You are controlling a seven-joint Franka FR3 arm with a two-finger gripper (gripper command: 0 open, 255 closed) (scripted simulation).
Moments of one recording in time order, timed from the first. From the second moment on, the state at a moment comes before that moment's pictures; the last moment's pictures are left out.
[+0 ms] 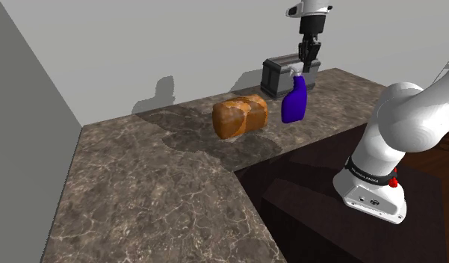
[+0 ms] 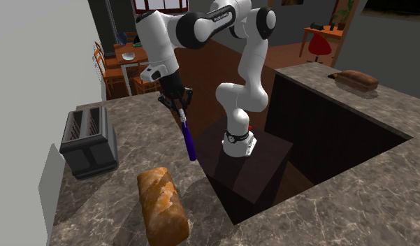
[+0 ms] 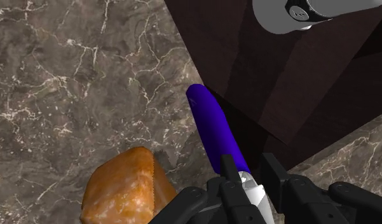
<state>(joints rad) 0.16 -0.67 -0.41 -2.37 -0.08 1.58 -0.82</state>
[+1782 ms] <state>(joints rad) 0.19 -0.58 -0.38 -1.94 -0.03 1.24 -0.80</state>
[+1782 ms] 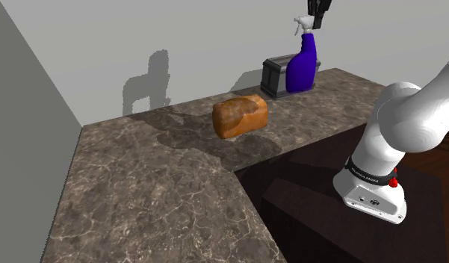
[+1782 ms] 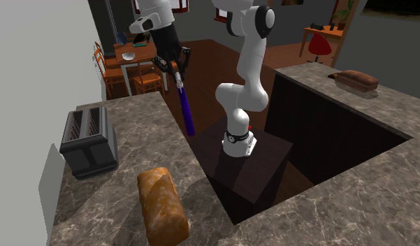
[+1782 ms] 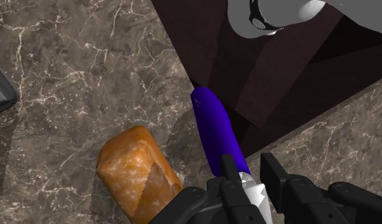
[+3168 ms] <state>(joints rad) 0.21 -0.23 -0.58 -1.44 0.01 1.04 -1.02</state>
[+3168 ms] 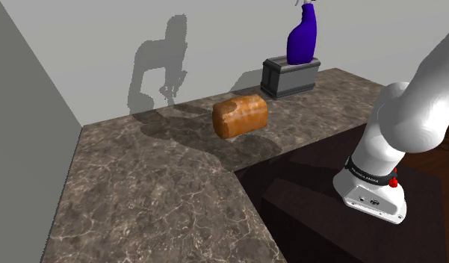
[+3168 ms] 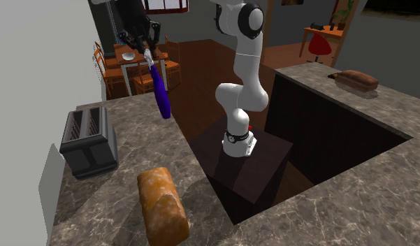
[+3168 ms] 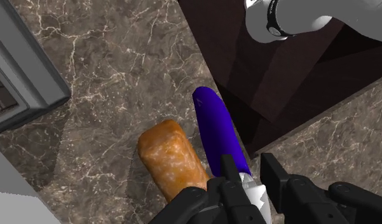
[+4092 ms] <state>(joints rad) -0.02 0.27 -0.80 -0.98 0.27 0.95 -1.38</state>
